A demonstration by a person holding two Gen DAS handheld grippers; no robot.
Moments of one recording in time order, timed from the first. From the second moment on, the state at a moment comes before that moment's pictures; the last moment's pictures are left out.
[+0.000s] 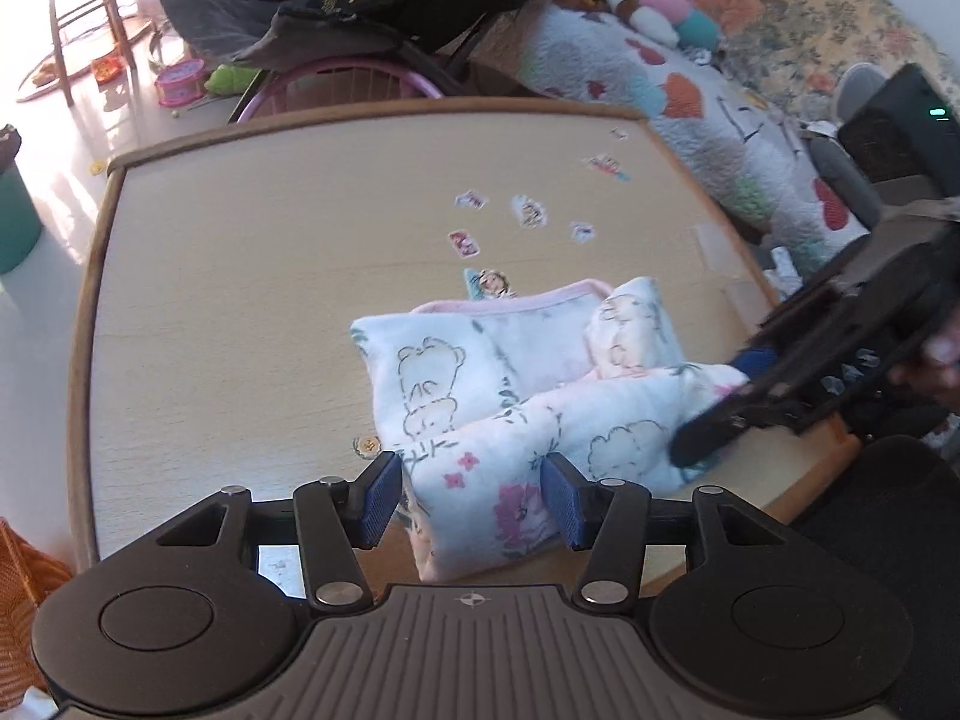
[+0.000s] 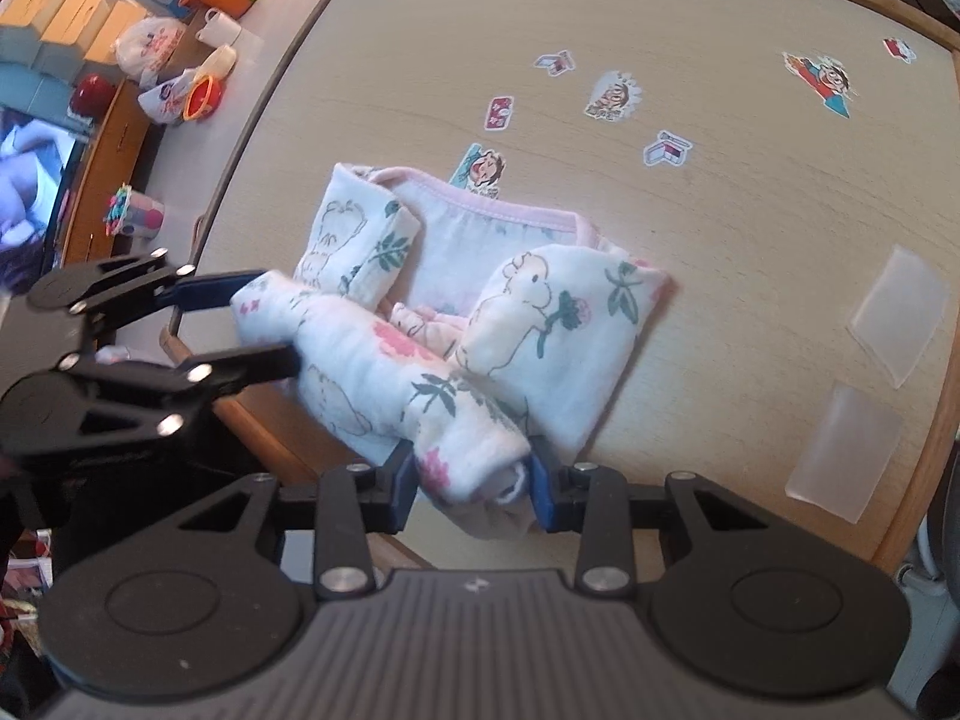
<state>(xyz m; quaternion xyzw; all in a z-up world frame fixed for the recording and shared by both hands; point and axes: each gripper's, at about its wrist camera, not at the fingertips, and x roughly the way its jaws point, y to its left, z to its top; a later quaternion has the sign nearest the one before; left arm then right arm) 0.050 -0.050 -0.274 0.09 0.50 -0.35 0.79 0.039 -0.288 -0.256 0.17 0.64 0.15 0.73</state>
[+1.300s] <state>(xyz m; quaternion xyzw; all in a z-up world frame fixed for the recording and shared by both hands) 0.084 -0.078 -0.282 0.12 0.54 -0.33 0.76 -0.047 -0.166 -0.218 -0.36 0.42 0.27 0.79</state>
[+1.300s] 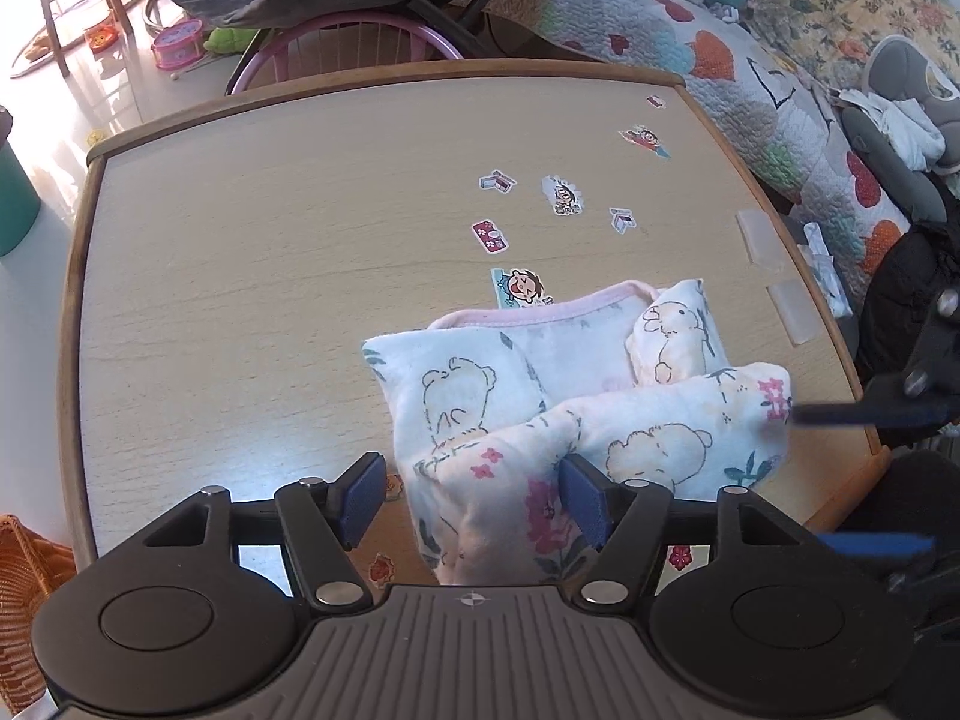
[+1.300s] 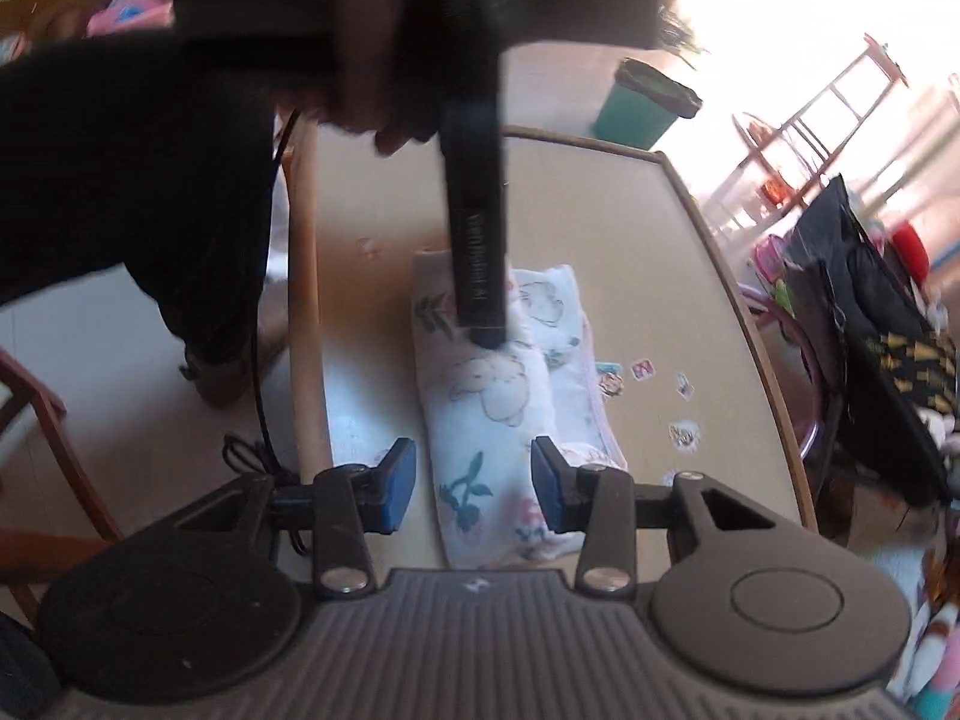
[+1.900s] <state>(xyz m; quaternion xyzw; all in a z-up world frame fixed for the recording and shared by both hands) 0.038 -0.050 -0.242 0.18 0.33 -0.52 0.77 -0.030 -0.176 -0.263 -0.32 0.45 0.27 0.79</state>
